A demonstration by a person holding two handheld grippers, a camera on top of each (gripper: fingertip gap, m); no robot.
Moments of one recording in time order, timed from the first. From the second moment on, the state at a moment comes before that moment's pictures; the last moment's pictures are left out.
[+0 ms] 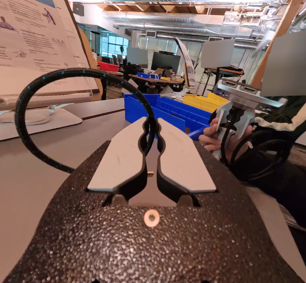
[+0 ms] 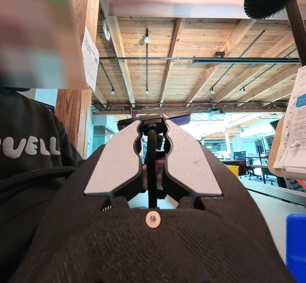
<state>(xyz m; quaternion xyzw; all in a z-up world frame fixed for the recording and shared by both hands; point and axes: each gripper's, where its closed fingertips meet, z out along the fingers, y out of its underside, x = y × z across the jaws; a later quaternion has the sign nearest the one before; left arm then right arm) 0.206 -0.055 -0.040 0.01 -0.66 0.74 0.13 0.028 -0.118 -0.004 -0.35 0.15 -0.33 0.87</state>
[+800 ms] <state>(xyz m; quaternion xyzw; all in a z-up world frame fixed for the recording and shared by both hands) 0.124 0.048 -0.149 0.05 -0.88 0.45 0.13 0.031 -0.132 -0.004 -0.32 0.18 -0.36 0.86</state>
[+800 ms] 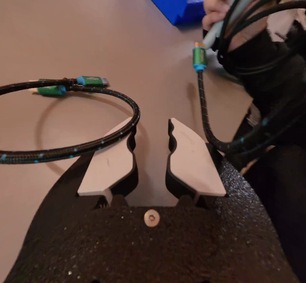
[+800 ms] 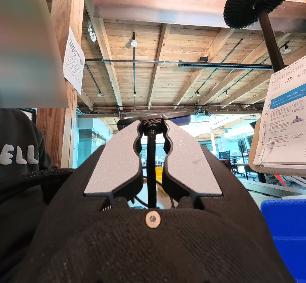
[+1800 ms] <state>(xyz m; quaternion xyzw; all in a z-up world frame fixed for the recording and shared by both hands) 0.194 0.049 -0.127 -0.20 -0.85 0.46 -0.12 0.025 -0.135 -0.001 -0.31 0.16 -0.36 0.86</state>
